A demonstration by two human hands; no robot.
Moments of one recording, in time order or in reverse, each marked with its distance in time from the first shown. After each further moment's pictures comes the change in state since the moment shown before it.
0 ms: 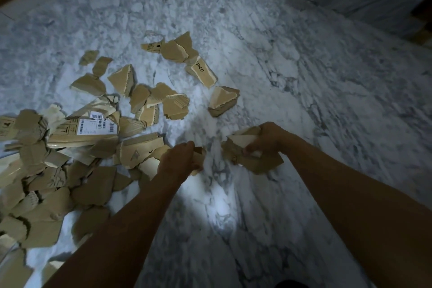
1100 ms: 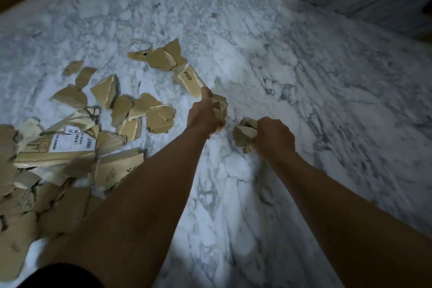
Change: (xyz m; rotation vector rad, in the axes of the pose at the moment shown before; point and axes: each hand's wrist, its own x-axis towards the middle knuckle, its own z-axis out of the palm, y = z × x) left_hand 0.145 0.101 -0.051 -0.536 0.142 -0.227; right_hand 0.034 0.017 -0.005 -0.269 0.588 -0.139
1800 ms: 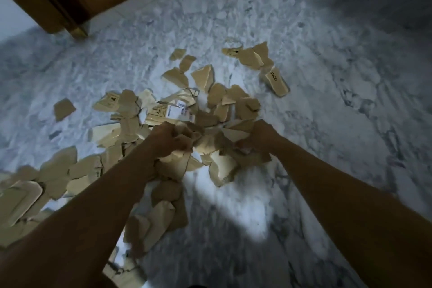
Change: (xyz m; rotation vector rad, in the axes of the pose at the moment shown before) left_hand -0.148 -0.247 -0.241 0.106 -0.097 -0.217; right_hand -0.066 -0.208 0.004 0.307 -0.500 -0.347
